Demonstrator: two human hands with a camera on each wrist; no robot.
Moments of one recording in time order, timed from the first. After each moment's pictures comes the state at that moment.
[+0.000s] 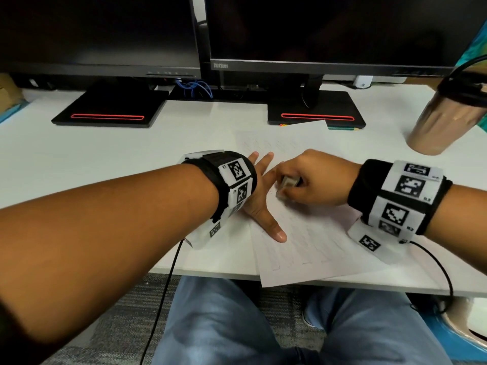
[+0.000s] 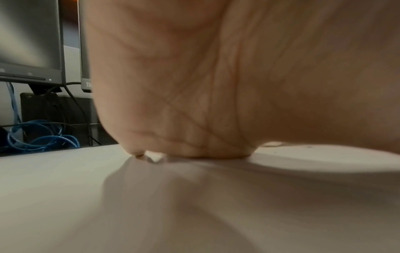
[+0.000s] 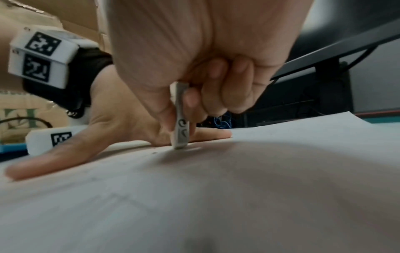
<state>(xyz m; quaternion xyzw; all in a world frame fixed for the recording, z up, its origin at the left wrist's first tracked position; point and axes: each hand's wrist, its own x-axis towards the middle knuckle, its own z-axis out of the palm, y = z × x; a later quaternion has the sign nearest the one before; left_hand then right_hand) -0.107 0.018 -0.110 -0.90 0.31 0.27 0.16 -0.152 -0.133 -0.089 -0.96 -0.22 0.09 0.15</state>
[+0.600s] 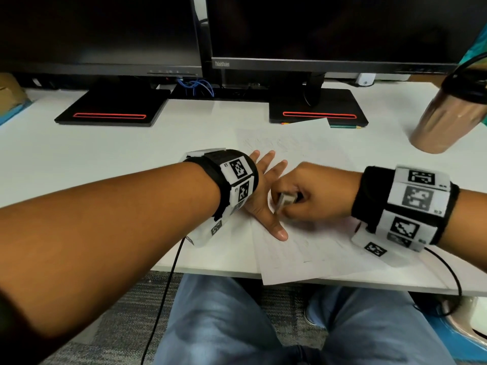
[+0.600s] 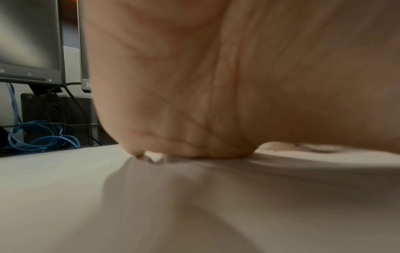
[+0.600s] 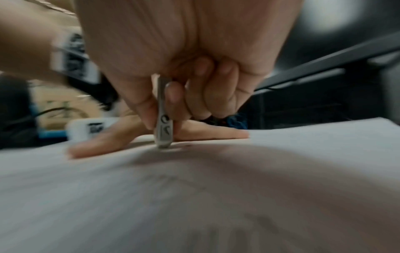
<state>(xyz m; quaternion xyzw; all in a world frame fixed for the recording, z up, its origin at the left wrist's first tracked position) -0.106 0.018 -0.111 -0.90 0.31 0.27 0.15 -0.166 -0.127 -0.090 -0.93 -0.28 0.13 0.20</state>
